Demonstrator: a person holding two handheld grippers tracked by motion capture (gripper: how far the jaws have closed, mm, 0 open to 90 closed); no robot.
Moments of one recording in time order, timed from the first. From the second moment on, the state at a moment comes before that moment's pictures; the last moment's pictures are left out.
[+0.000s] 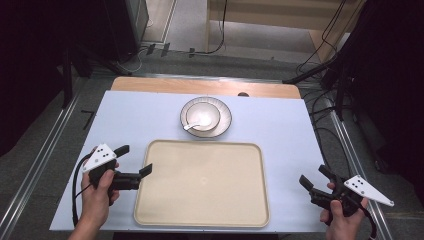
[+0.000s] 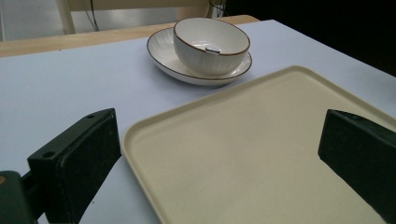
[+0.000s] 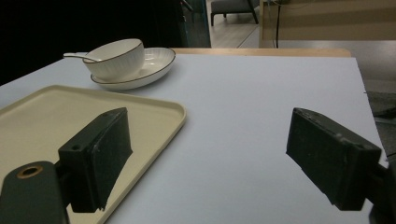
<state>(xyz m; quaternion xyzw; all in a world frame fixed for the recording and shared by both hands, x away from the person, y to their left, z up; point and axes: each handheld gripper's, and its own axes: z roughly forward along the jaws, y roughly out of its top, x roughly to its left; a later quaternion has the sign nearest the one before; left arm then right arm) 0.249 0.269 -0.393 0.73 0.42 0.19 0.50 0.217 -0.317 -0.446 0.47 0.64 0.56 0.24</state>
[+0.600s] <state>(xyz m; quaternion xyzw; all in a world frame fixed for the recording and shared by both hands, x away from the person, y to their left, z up) 0.299 0.228 -0.394 0.74 0.43 0.16 0.49 0.217 -0.313 -0.446 0.47 0.65 0.55 0.24</state>
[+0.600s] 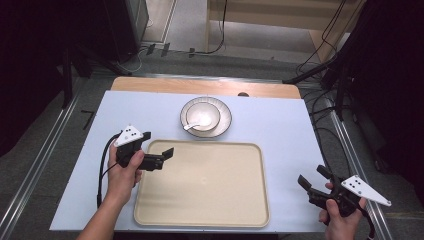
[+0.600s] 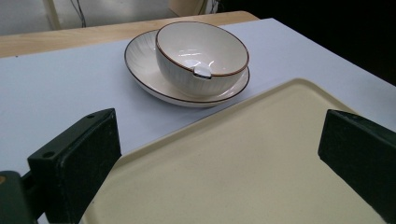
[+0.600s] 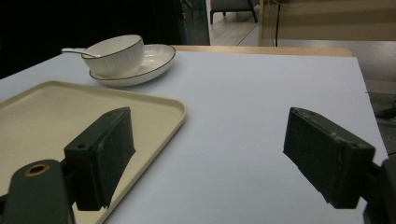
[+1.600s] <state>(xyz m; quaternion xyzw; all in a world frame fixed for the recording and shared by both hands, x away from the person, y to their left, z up) 0.349 0.183 -0.402 0.73 0.48 0.11 0.46 0.220 -0.309 -0.448 0.46 0.65 0.55 0.24</state>
